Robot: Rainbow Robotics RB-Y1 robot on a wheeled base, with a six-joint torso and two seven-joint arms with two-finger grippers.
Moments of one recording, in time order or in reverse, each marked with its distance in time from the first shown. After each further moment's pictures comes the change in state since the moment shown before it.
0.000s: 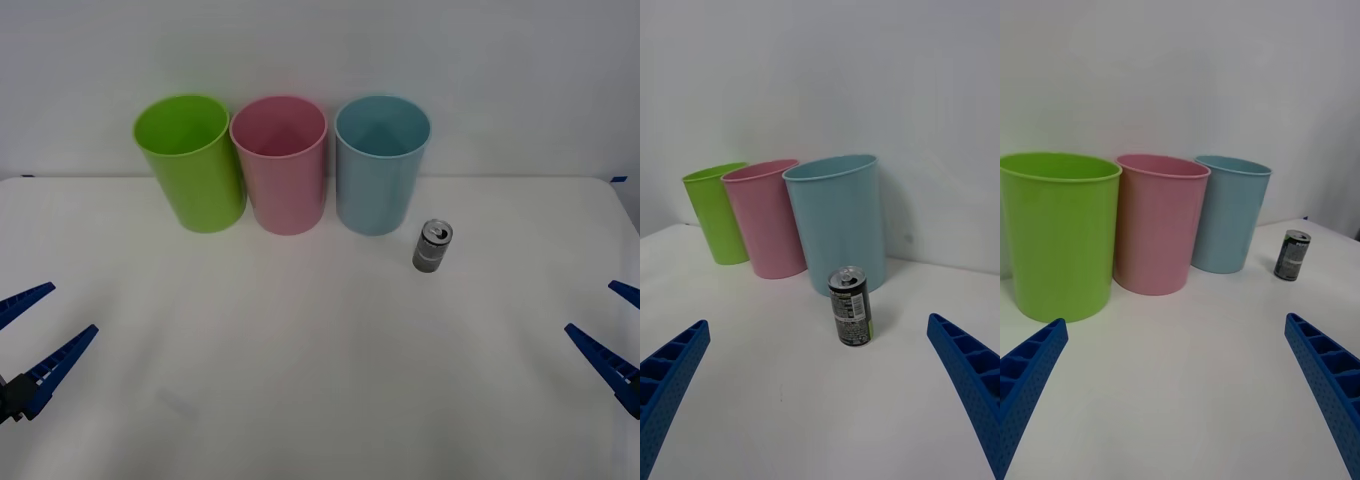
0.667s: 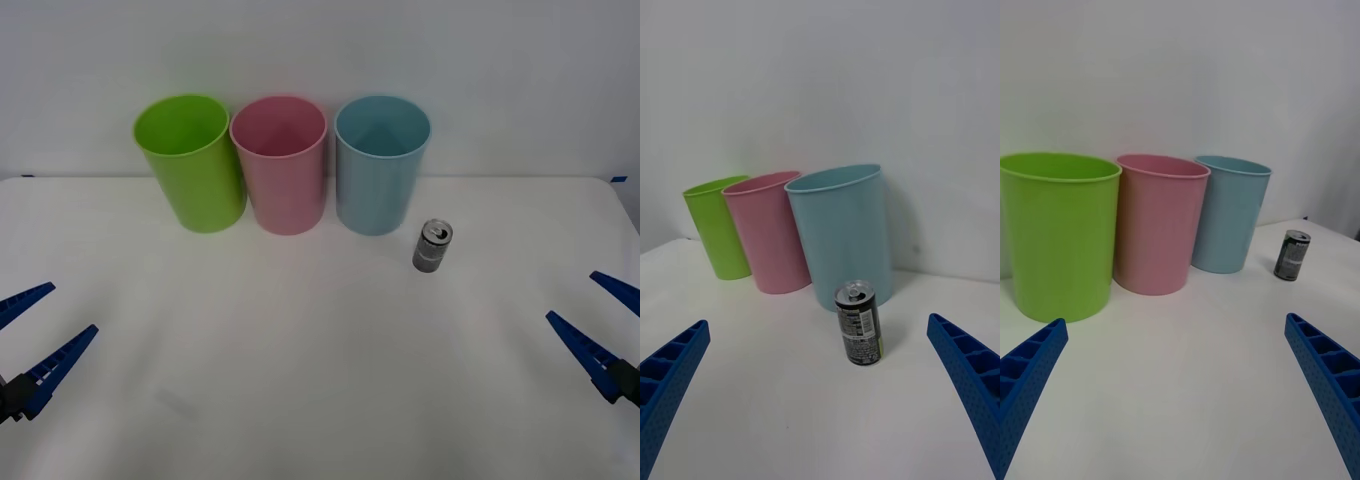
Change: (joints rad) right arm -0.025 0.026 0.062 -0.009 -0.006 0.064 0.008; left arm 0.000 0.000 0.000 0.000 0.000 0.000 0.000
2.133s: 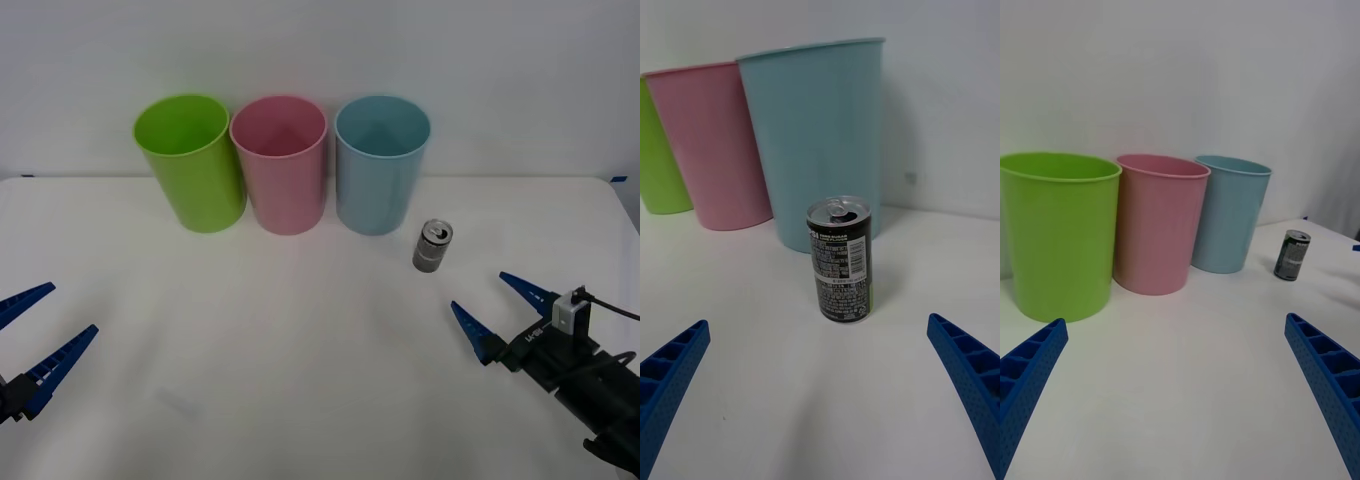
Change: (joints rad) right arm -0.225 0.053 0.305 0.297 0.066 0.339 0.315; left arm 0.000 0.000 0.000 0.000 0.000 0.000 0.000
